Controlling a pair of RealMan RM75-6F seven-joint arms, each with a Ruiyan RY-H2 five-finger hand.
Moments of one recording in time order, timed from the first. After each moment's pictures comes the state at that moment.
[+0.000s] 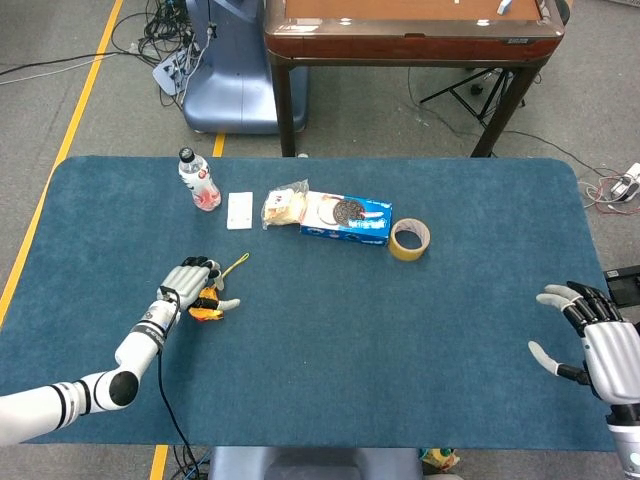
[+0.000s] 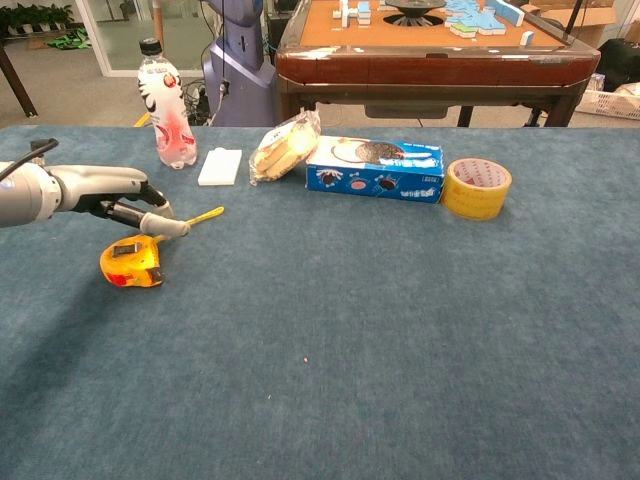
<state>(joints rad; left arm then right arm) -0.87 -1.43 -0.13 -1.41 0.67 0.70 0.36 0.05 -0.96 0.05 -1.80 -1.60 1.55 0.08</state>
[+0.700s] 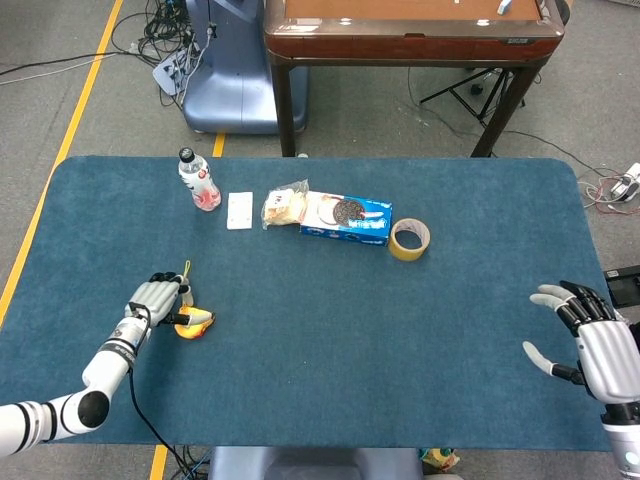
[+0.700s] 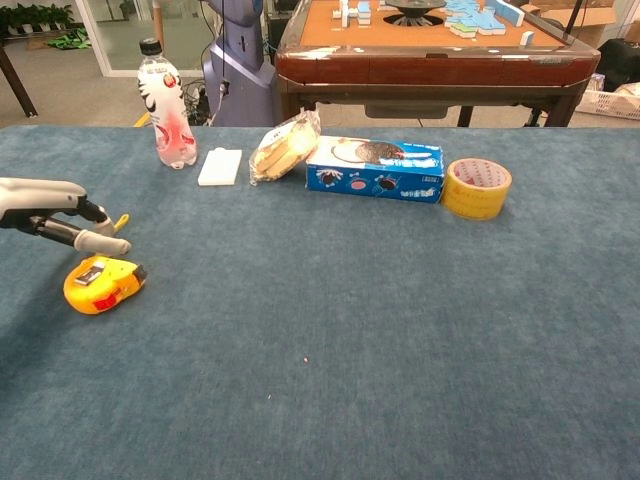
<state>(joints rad) -0.82 -1.29 -0.03 -1.58 0.63 0.79 0.37 0.06 -0.97 0.05 -1.81 -1.61 1.54 0.07</state>
